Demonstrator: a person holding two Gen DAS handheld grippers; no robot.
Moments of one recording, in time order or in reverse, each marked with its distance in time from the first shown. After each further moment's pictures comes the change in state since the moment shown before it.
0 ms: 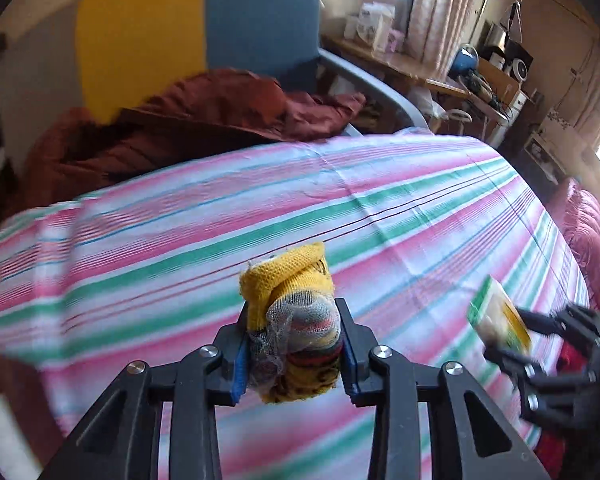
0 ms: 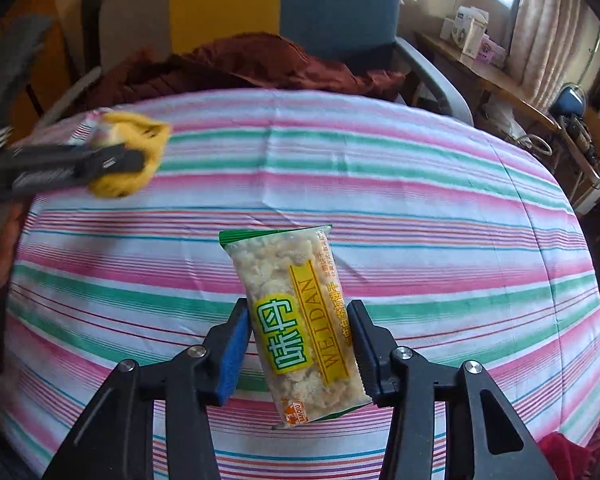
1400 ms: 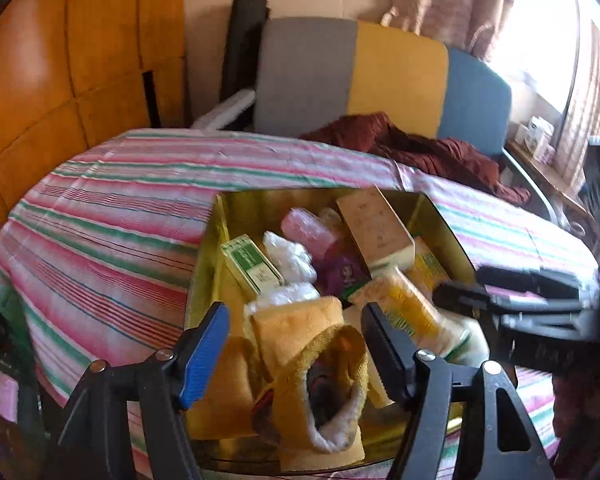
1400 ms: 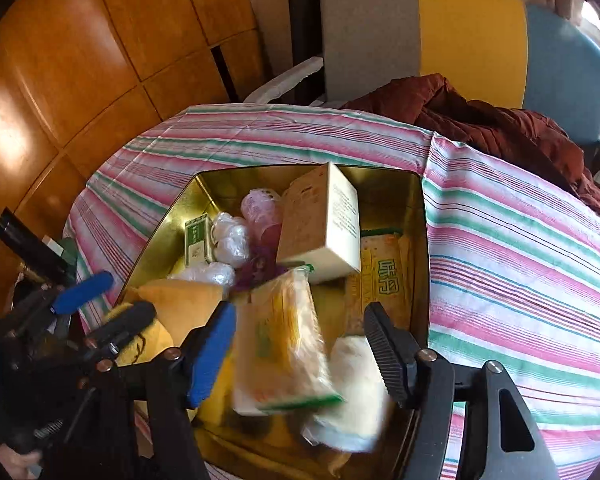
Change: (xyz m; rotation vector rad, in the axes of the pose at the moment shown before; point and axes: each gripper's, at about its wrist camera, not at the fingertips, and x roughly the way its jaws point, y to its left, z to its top) left arm -0.225 0.210 -0.232 -0.449 -0.204 0.420; right arm -0.065 0.374 0.001 -0.290 -0.065 0.448
